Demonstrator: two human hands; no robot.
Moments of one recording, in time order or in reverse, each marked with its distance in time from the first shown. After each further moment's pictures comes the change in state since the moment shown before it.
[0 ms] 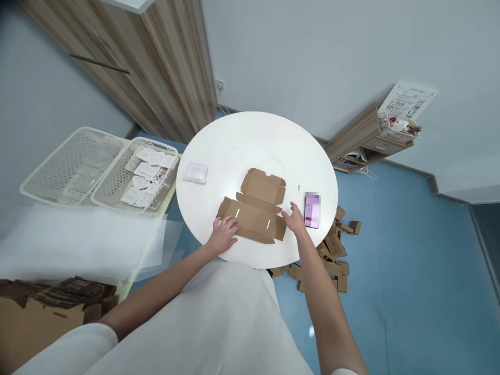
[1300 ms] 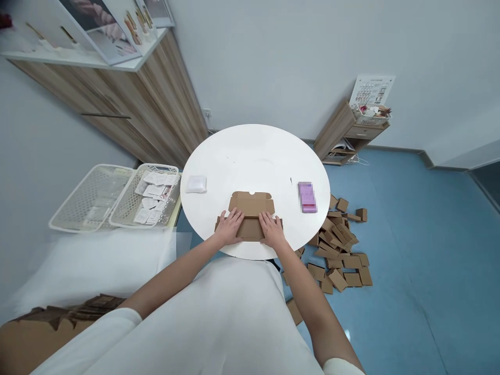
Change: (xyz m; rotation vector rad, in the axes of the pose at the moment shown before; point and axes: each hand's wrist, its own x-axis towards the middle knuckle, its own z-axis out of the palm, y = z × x) left_hand 0.011 0.002 -0.013 0.248 -0.134 0.110; right_hand -0.080 0.007 0.091 -0.658 -0.083 -0.595
